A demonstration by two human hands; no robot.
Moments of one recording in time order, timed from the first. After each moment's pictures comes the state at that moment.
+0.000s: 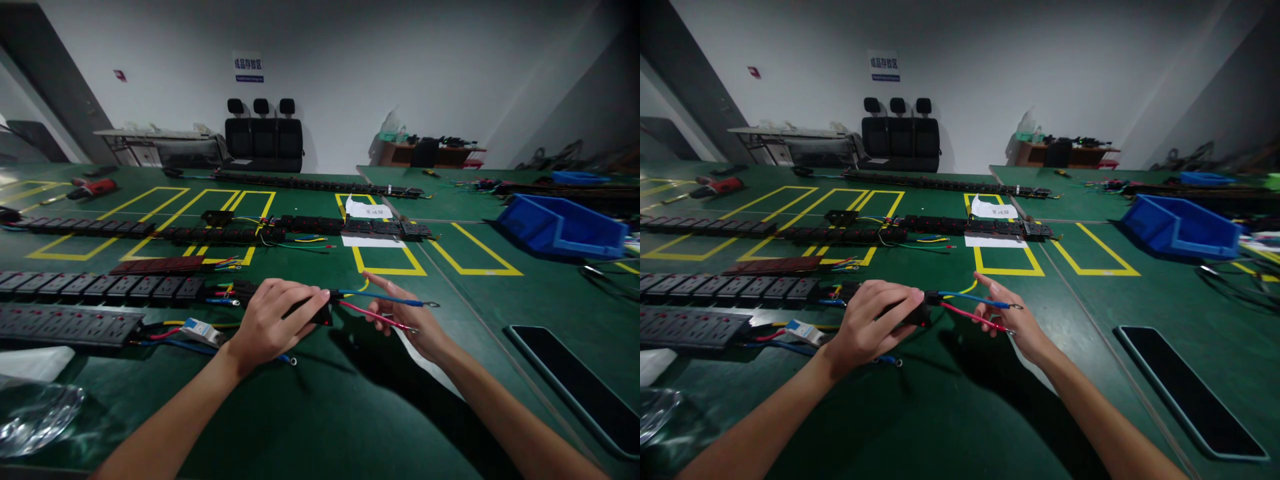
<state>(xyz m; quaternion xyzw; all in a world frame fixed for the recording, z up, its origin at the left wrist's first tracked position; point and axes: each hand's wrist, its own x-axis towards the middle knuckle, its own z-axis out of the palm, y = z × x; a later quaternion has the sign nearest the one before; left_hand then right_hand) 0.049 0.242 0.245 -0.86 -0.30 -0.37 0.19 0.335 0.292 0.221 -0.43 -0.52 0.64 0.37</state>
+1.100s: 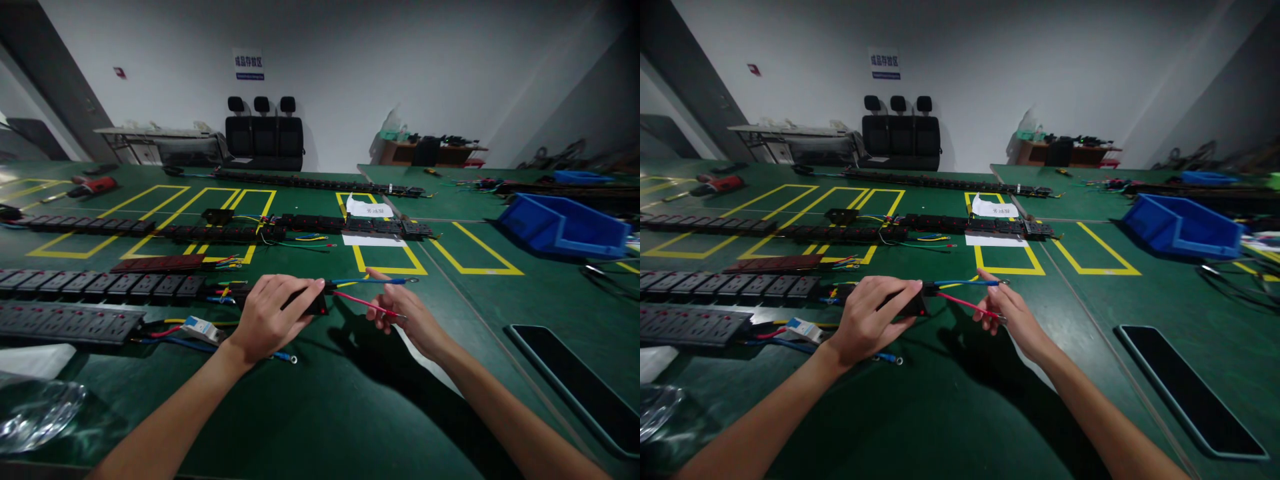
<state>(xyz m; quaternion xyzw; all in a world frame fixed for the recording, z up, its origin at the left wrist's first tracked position) 0.050 0.244 0.247 -0.85 -0.34 -0.36 0.20 0.335 0.292 0.218 -0.43 -0.54 0.62 0.38</state>
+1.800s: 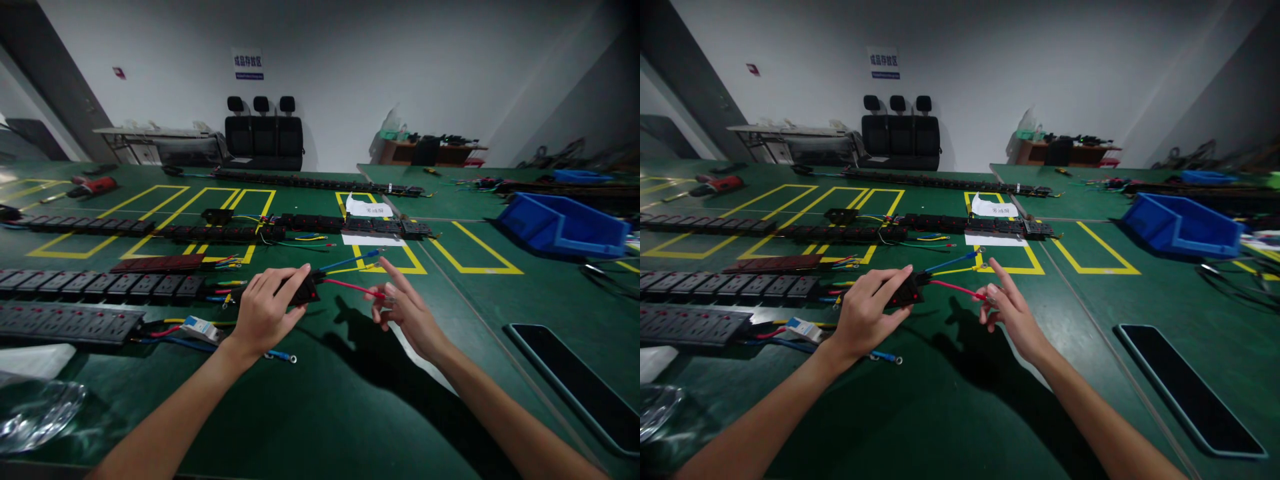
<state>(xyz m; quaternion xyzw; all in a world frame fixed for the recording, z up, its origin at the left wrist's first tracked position) 0.049 0.250 0.237 -0.80 -0.44 -0.36 0.19 0.332 0.289 0.217 -0.41 -0.52 0.60 0.46</state>
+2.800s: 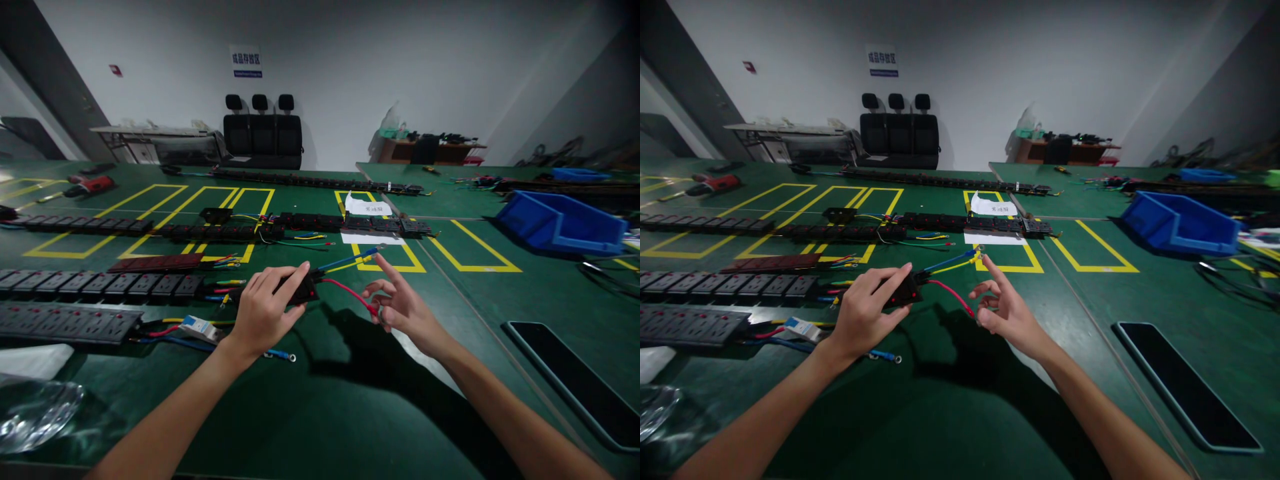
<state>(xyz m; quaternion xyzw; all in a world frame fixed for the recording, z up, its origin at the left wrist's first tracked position) 0.049 0.249 0.237 -0.80 -0.45 -0.36 0.18 0.343 0.293 0.213 -0.30 -0.63 0.59 0.40</state>
